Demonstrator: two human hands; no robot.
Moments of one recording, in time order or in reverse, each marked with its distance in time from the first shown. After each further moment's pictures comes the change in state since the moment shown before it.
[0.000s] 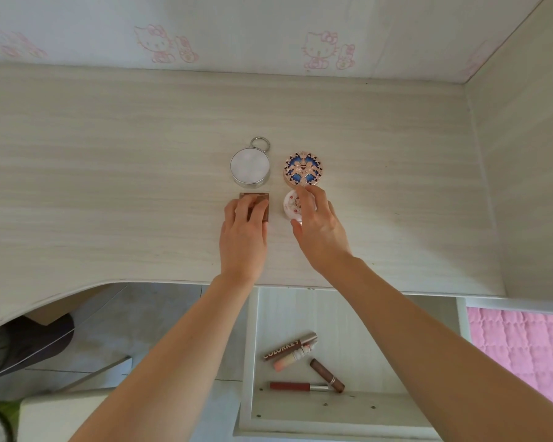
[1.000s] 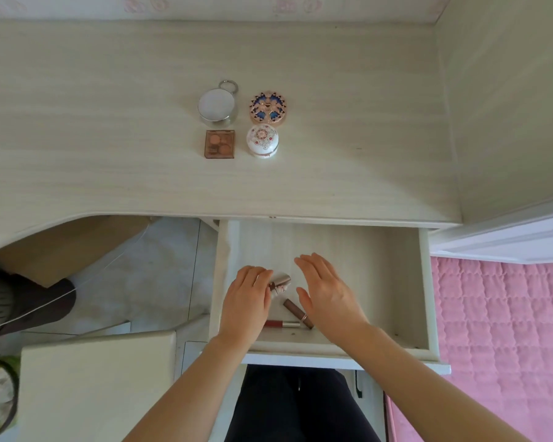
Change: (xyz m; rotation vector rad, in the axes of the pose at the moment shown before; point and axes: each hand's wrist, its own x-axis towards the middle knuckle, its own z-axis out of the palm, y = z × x) left_hand -0.221 0.058 0.030 -0.004 -0.314 0.060; right_hand -0.231 0.059 -0.007 0.046 -0.198 -0.103
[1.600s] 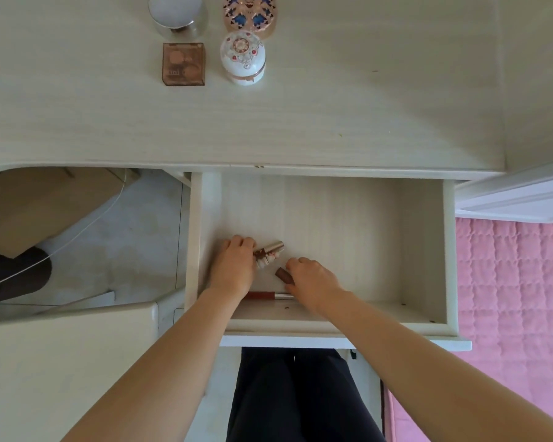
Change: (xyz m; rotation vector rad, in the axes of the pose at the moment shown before) left_hand 0.024 -0.042 0.077 0.038 -0.344 -0.278; right_hand 0.006 0.038 0.097 -0.073 -0.661 0.304
